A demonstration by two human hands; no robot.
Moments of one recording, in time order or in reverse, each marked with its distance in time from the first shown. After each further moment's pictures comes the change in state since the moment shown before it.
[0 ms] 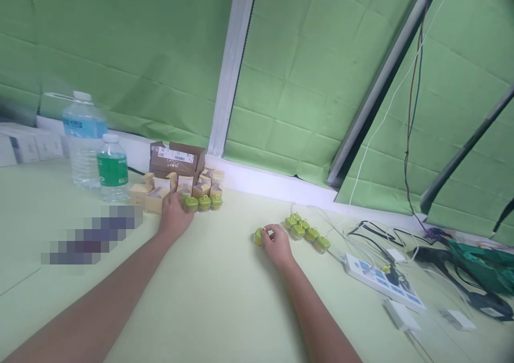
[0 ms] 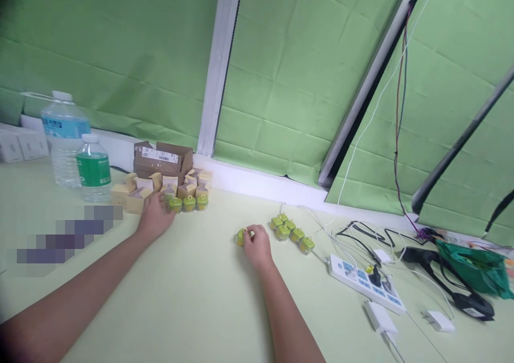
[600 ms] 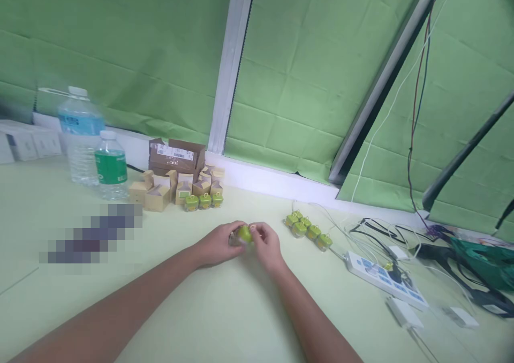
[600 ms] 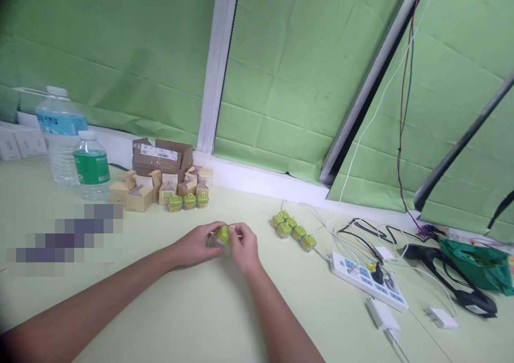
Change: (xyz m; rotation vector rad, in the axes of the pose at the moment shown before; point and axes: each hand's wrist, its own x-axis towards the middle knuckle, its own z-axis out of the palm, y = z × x) left_hand -0.098 0.087 -0.003 -0.333 -0.872 0.418; right_hand -0.018 -0.048 0.020 0.505 -0.076 0.034
